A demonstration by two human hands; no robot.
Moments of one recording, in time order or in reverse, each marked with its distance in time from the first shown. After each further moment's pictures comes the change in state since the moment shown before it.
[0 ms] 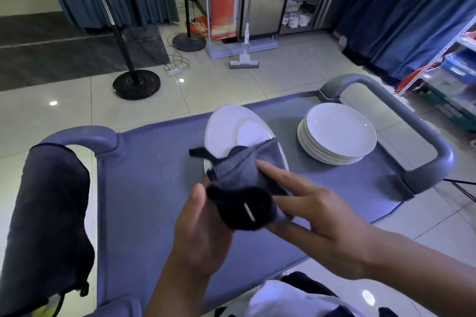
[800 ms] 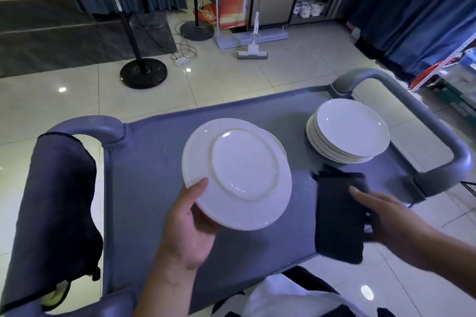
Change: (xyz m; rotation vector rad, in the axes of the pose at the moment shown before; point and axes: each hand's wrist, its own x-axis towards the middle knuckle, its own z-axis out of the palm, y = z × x) left_hand 0.002 0.009 -0.032 -0.014 0.461 -0.112; right_hand -0.059 0.099 -0.024 0.831 0.312 0.944
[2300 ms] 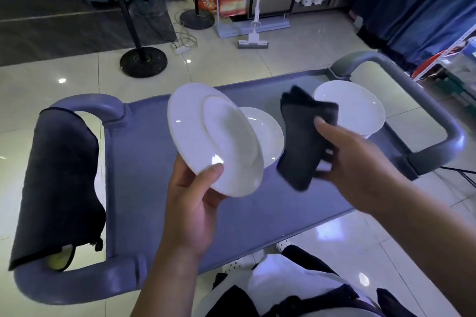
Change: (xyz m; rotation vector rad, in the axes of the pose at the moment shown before) left_hand -0.042 -0.014 0.015 0.113 -0.072 0.324; right_hand -0.030 -0.061 0.085 0.145 0.096 -0.156
